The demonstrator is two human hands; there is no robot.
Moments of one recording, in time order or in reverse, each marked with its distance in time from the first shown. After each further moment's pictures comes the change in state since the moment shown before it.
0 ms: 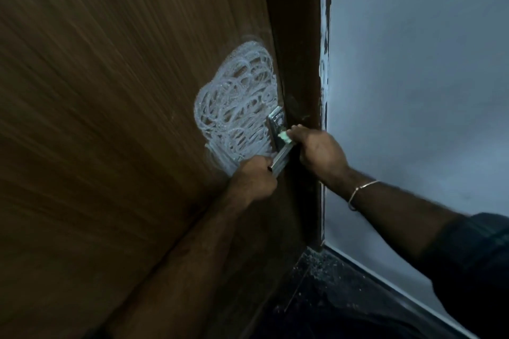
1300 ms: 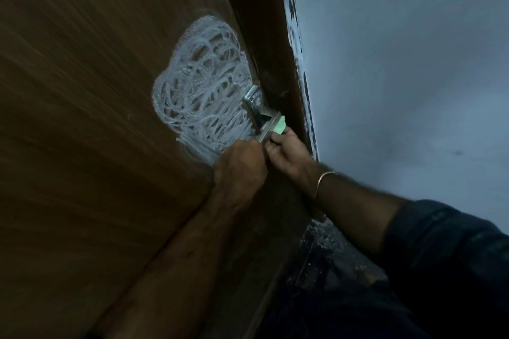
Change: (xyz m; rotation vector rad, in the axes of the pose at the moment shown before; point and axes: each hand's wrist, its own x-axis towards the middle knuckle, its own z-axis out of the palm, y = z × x) left_hand 0.012 -0.001 0.027 0.505 0.217 0.108; right_hand 0.004 -0.029 0.065 2.175 0.279 0.974
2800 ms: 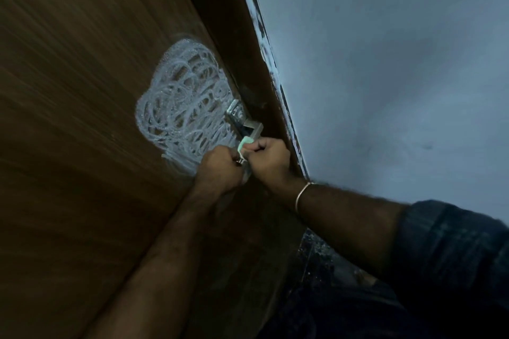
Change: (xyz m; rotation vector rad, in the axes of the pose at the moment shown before) left_hand 0.006 -0.012 -0.024 -0.233 -0.092 -0.019; right_hand -0.051 0.007 0.017 -1.182 0.332 -0.516
